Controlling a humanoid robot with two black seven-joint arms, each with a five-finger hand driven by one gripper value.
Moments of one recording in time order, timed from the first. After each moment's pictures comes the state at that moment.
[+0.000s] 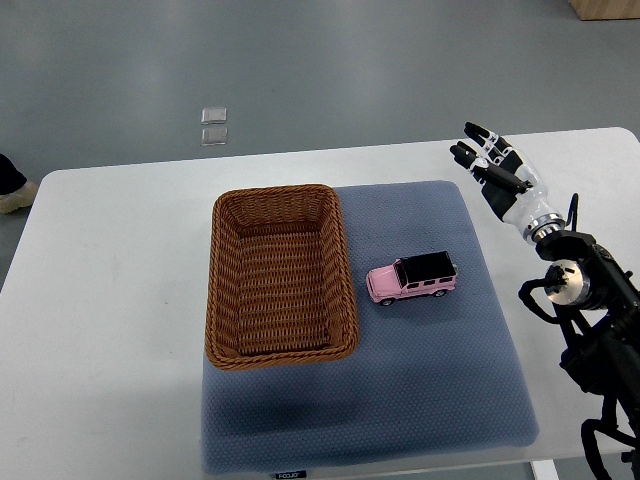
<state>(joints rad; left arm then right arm) -0.04 0.00 -0.07 -0.14 0.12 -0.03 -0.04 0.45 0.00 1.55 0.83 -0.89 0.27 0.11</state>
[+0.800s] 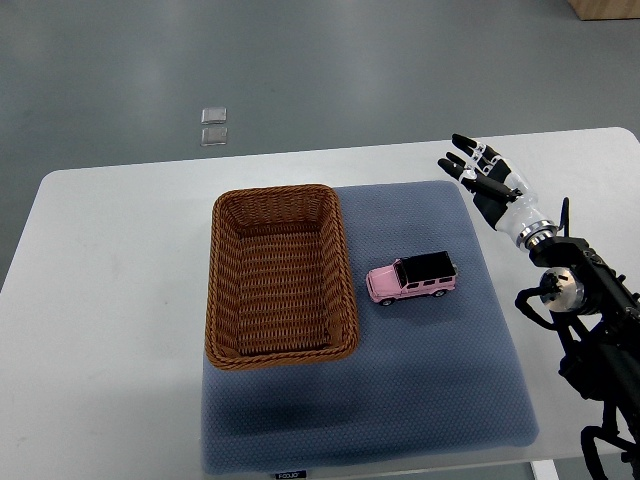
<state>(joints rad) -0.05 0.00 -0.07 -0.15 0.12 -0.03 -0.04 0.44 0.00 1.51 0.83 -0.94 0.29 0.11</state>
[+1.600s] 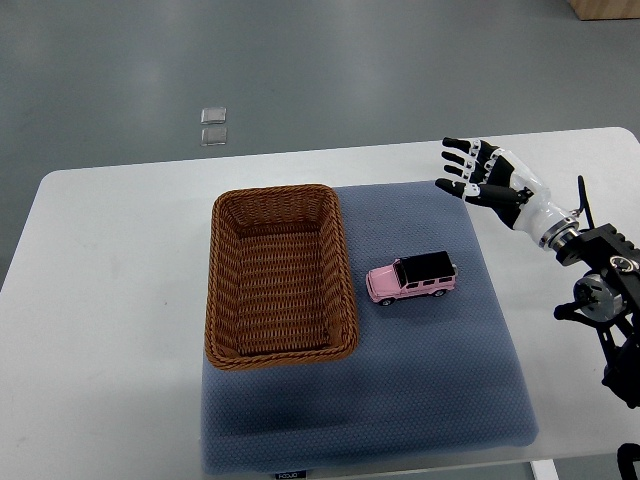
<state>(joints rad) -0.05 0.00 -0.07 -0.14 0.12 -0.03 -0.04 0.35 -0.11 1.51 1.01 -1.19 0.46 0.16</state>
